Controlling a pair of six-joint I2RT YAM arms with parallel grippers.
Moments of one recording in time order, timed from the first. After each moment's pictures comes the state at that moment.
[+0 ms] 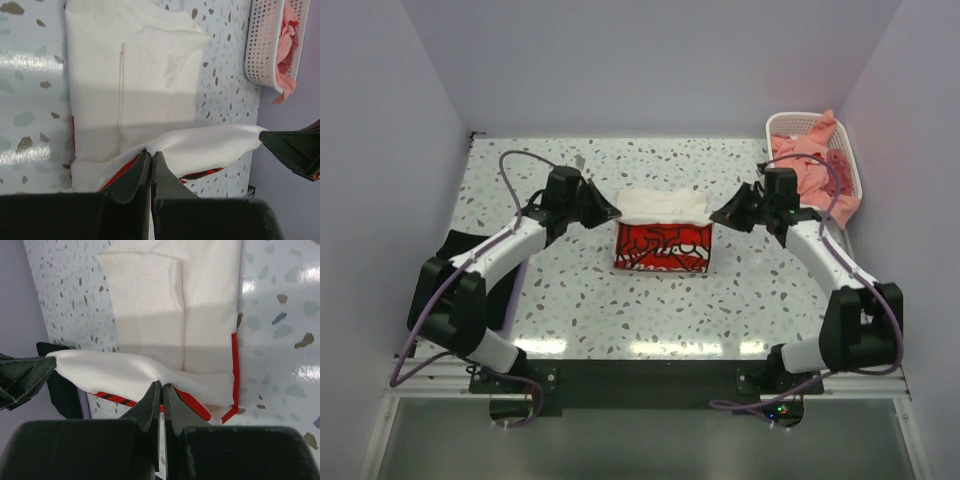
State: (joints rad) left arm -0.42 1.46 0.96 -0.13 0.21 -0.87; right arm 0.12 1.33 0.91 -0.32 -0.40 0.71
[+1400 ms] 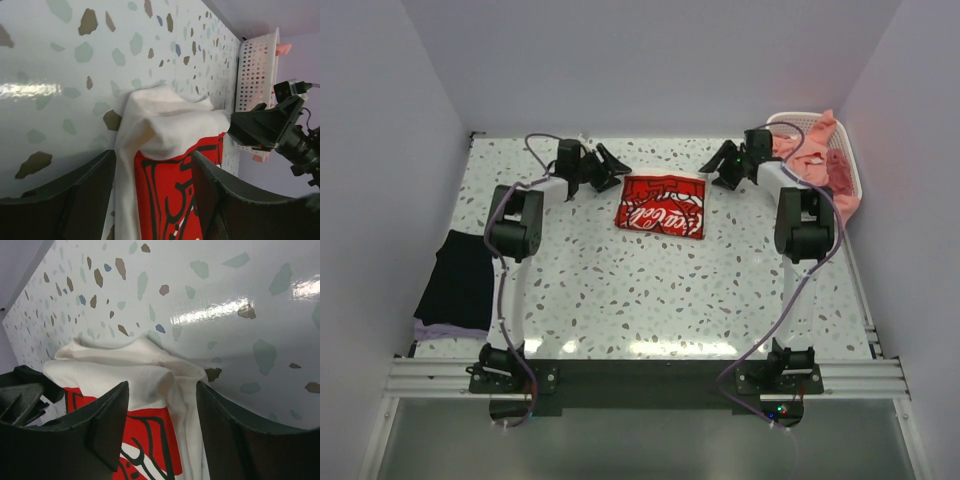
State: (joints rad) left arm -0.20 2.44 1.73 0.22 0.56 -0.93; right arm 0.04 2.34 1.79 -0.23 -0.40 0.72
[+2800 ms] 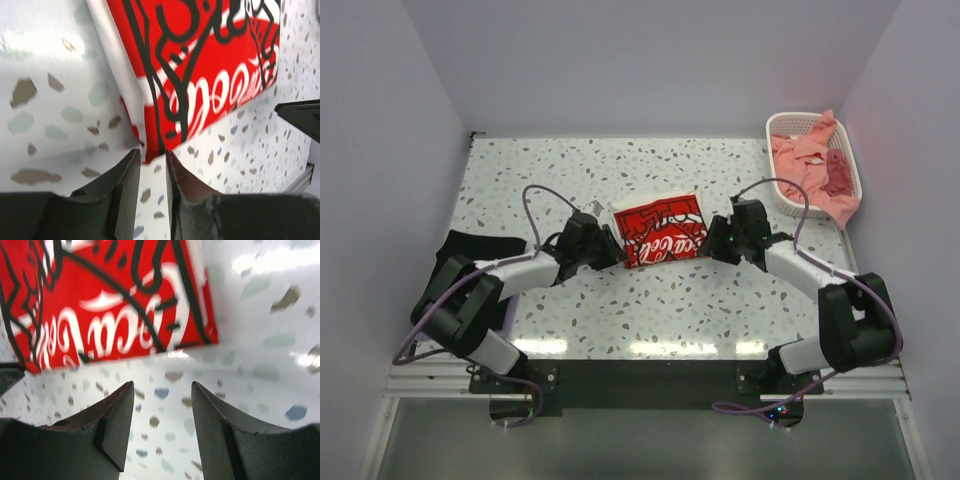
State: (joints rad) left arm -0.53 1.57 0.71 0.14 0.14 -0.81; right arm 0.29 1.46 0.79 -0.21 -0.15 0.58
